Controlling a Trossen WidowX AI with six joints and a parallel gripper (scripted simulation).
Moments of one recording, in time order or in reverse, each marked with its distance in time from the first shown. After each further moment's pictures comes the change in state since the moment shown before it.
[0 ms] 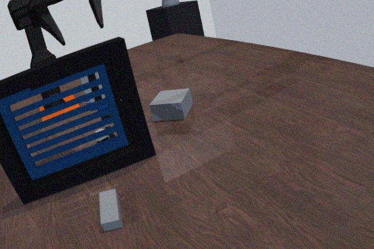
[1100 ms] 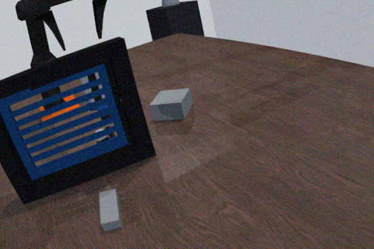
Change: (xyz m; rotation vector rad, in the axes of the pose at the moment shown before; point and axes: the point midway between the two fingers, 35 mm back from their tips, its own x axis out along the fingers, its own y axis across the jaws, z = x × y) arm -0.006 0.005 -0.038 0.044 0.459 -0.122
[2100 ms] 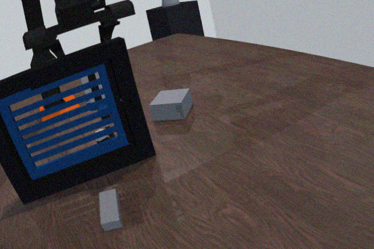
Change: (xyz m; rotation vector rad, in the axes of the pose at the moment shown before) arm 0.049 0.000 -0.002 0.014 0.061 0.008
